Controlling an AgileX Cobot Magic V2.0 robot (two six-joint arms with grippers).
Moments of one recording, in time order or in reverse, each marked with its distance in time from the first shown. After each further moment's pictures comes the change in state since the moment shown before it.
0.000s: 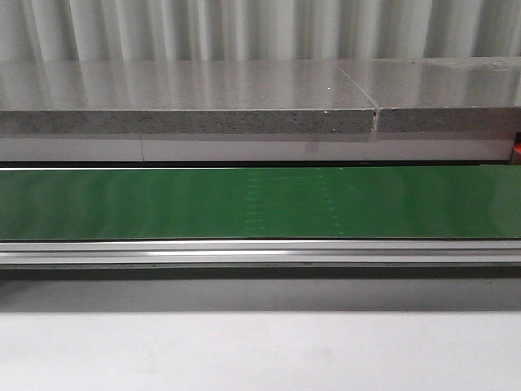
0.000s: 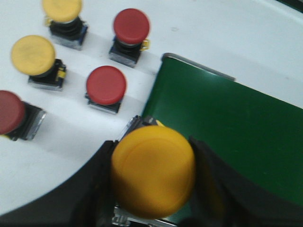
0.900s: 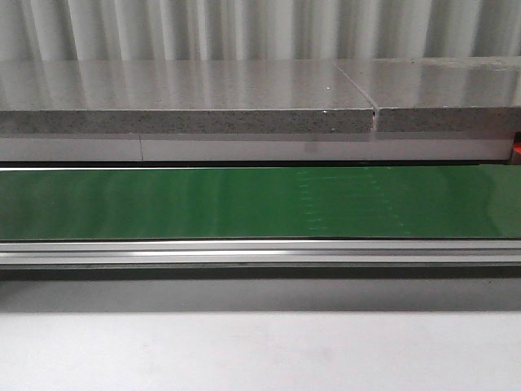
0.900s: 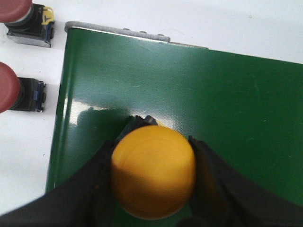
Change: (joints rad) left arm -0.155 0.157 -0.043 0.016 0.019 0.036; right arm 0.000 0.000 0.000 0.000 0.000 0.000
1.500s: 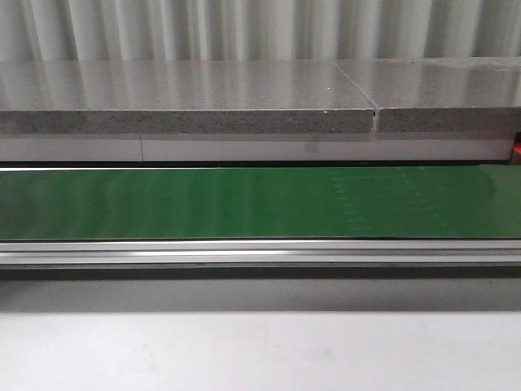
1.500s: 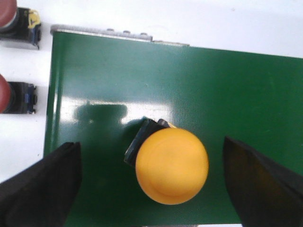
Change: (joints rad) left arm 0.000 -0.006 -0.070 -0.028 0.100 0.046; right arm 0.000 0.000 0.000 0.000 0.000 0.000
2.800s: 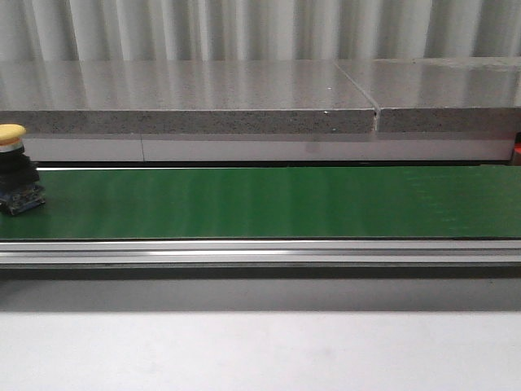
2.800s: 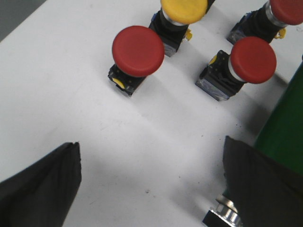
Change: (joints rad) left arm 0.436 -0.149 0.365 -0.033 -0.339 -0.080; right arm 0.000 0.000 0.000 0.000 0.000 0.000
